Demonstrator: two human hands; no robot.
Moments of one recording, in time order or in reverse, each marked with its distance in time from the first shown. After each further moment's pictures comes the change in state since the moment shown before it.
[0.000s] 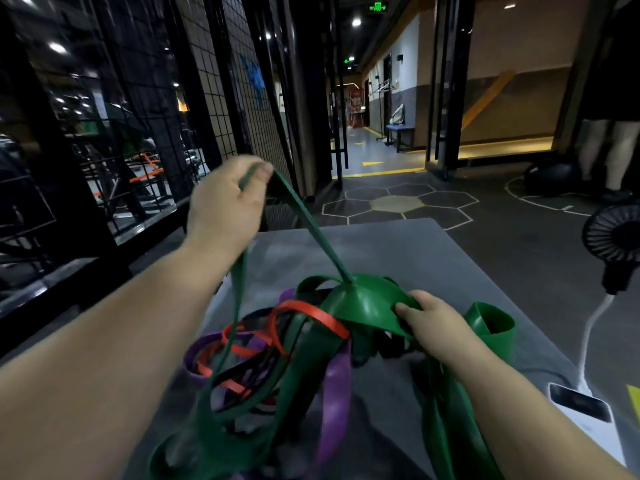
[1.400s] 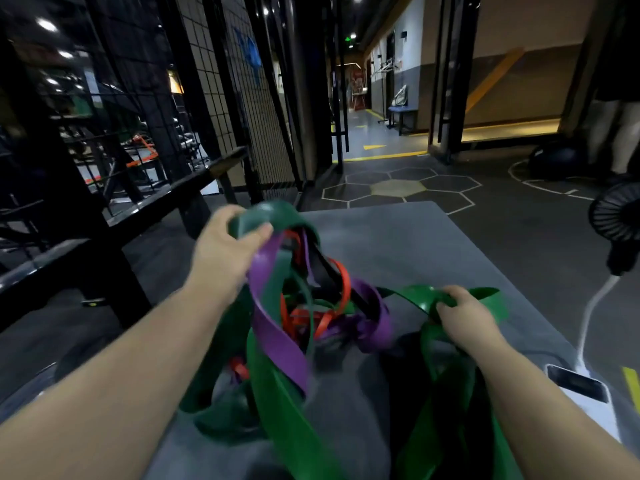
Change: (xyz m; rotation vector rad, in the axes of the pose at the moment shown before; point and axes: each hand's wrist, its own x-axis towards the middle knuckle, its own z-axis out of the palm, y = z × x) left_hand -0.051 -0.050 0.033 -0.452 -0.085 -0.509; right_hand 0.029 0.073 -0.007 -0.081 0.144 0.181
